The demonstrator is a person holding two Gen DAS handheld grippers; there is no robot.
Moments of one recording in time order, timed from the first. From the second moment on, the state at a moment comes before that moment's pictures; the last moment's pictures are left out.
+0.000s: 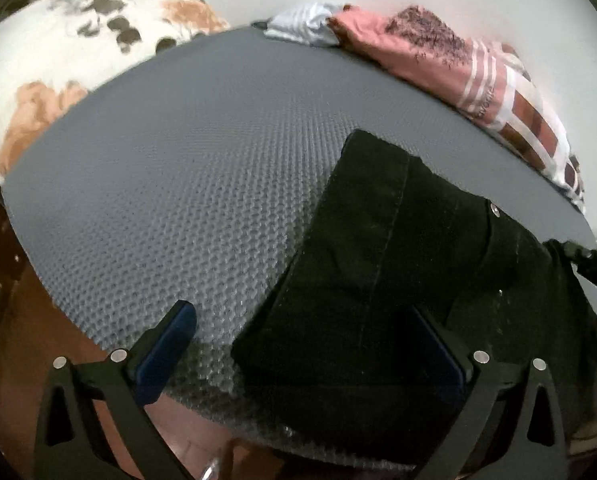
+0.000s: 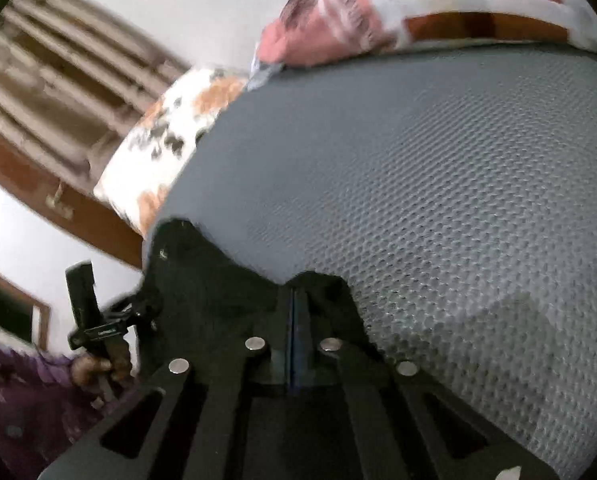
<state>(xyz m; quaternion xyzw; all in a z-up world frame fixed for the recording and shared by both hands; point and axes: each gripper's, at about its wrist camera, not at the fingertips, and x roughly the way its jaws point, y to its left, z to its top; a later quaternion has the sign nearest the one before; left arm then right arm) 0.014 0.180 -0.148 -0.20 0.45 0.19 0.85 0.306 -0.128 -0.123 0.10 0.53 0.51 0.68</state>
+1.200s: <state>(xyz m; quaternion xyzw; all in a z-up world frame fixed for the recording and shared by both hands) 0.096 0.160 -0.118 -0.13 0.41 0.13 0.89 0.259 -0.146 -0.115 0.16 0.48 0.44 0.74</state>
